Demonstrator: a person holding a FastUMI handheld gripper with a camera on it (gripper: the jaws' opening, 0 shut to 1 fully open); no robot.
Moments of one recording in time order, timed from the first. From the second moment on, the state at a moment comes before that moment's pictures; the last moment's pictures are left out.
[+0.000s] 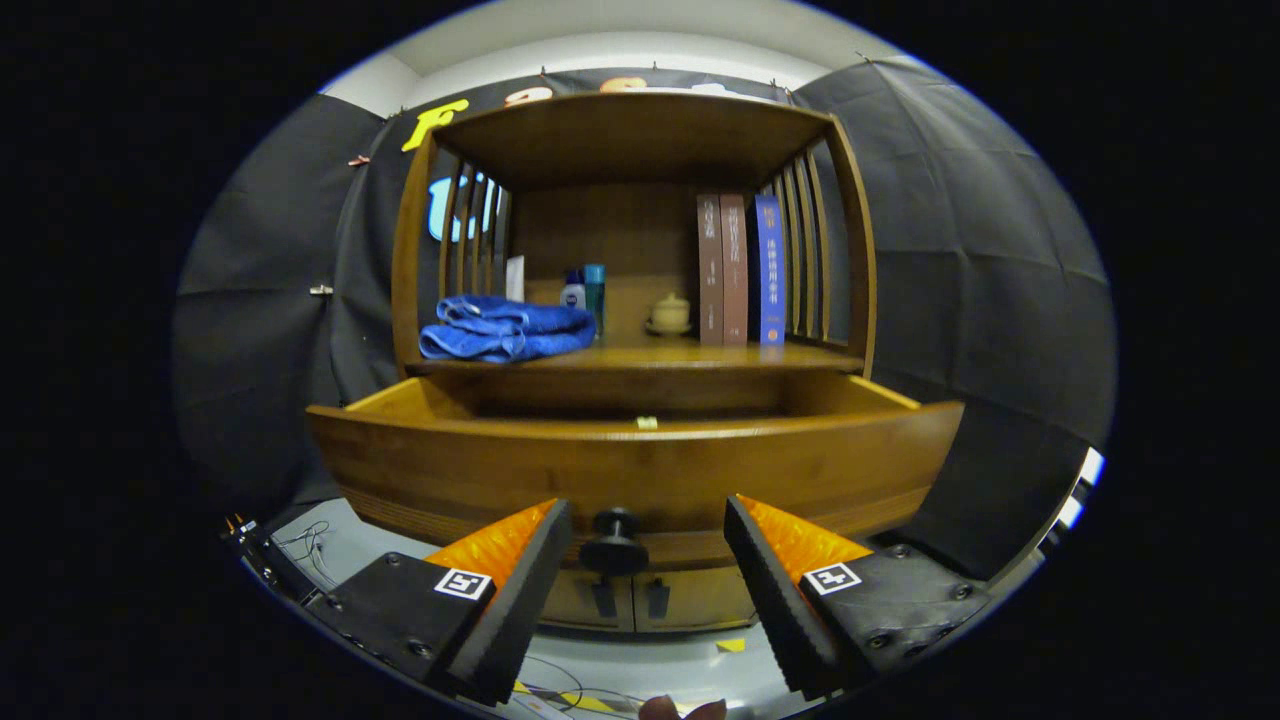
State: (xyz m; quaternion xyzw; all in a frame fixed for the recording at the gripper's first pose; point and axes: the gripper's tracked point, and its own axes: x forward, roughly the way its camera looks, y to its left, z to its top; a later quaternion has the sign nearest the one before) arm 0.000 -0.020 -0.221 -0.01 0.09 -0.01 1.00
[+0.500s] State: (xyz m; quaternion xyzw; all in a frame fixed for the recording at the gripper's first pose) arm 0.028 -0.014 -0.141 0.04 0.20 0.06 0.98
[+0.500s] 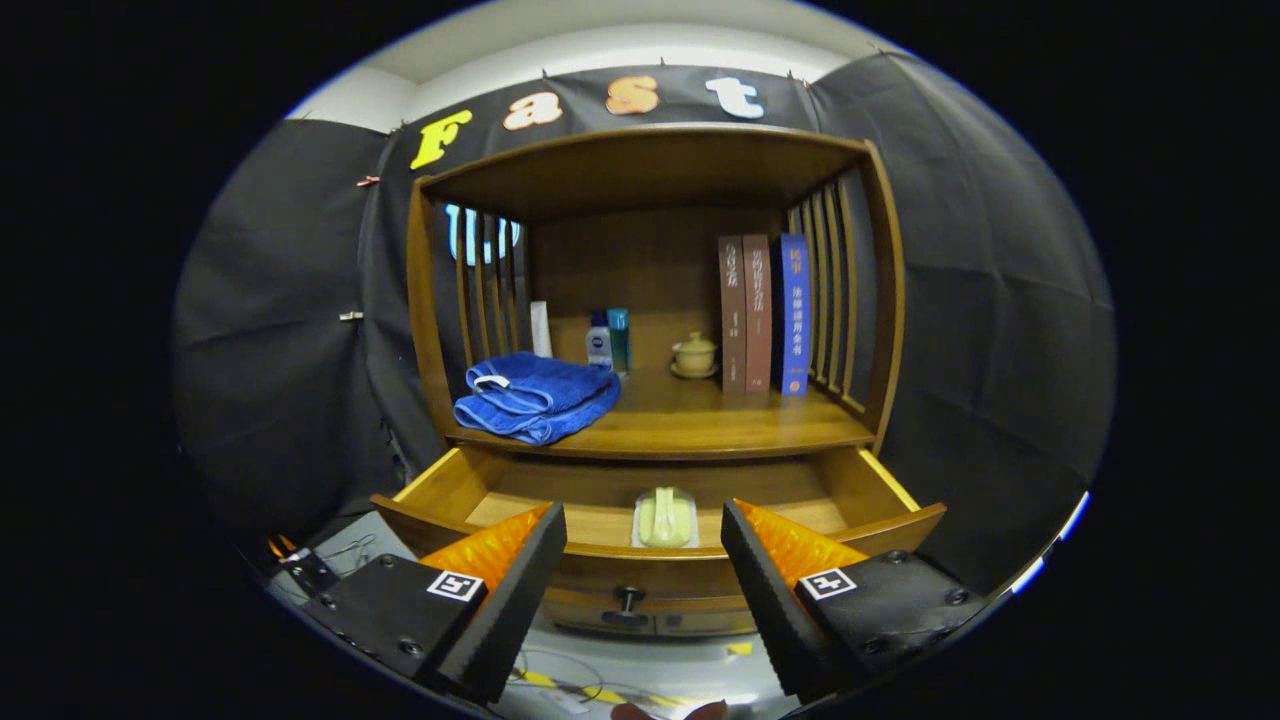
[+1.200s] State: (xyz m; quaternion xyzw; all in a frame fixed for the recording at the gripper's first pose) arm 0.155 -0.014 -0.245 -0.03 0.45 0.05 0.89
